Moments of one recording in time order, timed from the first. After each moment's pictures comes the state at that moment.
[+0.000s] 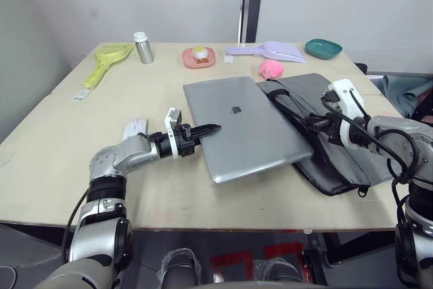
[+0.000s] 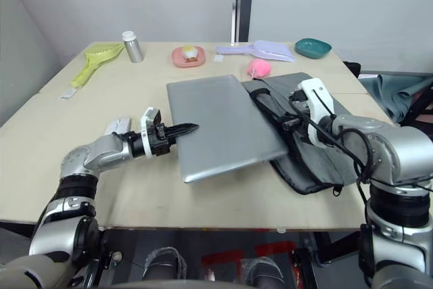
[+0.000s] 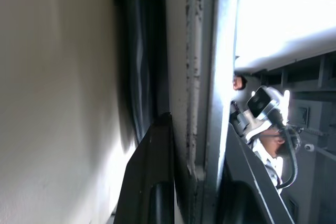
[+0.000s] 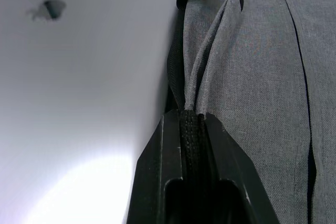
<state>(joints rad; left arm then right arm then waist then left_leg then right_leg) -0.63 0.32 0.35 0.54 -1.89 1.47 0.27 -0.56 -0.64 -0.31 -0.48 0.59 1.56 0.43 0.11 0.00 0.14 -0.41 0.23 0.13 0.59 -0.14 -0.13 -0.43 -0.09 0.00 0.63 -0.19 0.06</state>
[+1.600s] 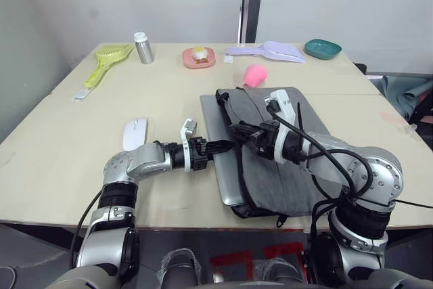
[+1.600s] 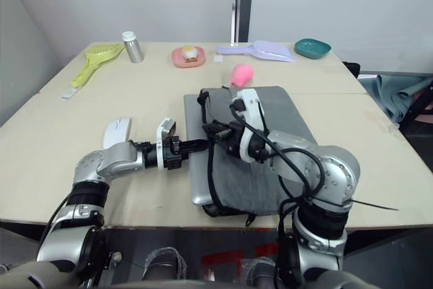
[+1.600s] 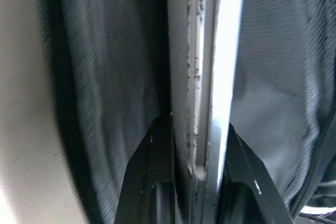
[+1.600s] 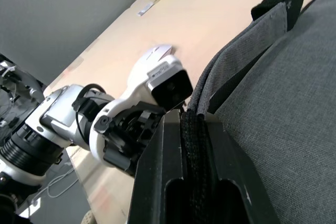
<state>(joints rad) -0.58 0.28 0.24 0.47 -1.89 1.45 0.31 -0.54 -0.06 -0.30 -0.61 0.98 1.61 0.06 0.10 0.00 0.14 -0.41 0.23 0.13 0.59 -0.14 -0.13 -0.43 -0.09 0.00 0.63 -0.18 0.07</state>
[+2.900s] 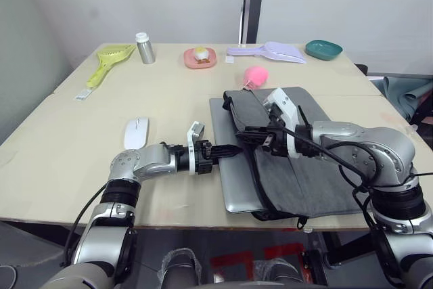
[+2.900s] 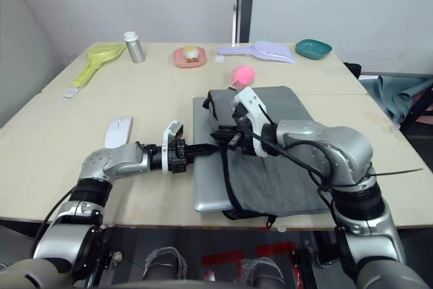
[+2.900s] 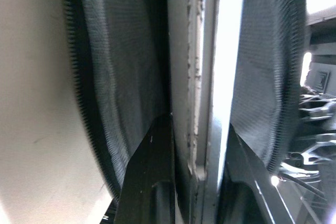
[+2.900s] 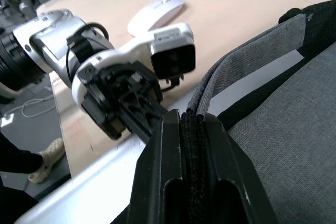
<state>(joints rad) -0.59 0.30 0.10 0.51 -1.89 1.42 0.19 -0.62 -0.52 0.01 -0.48 0.89 1.29 0.45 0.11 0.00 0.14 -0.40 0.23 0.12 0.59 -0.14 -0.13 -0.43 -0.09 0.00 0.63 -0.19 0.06</state>
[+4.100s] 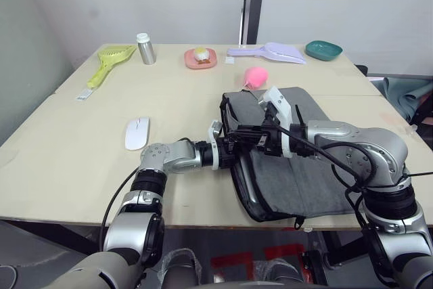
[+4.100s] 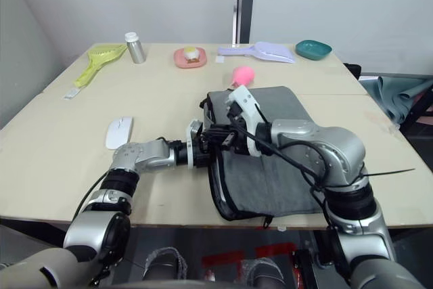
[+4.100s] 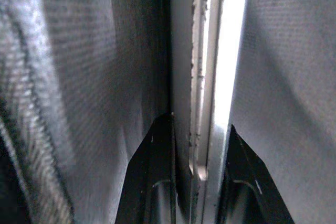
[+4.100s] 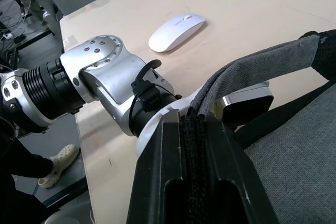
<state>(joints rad) -0.72 0.12 0.18 0.65 -1.50 1.37 -0.01 -0.62 -0.47 0.02 -0.50 0.88 1.29 0.47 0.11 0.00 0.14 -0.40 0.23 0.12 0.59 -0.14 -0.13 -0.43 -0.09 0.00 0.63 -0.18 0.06</state>
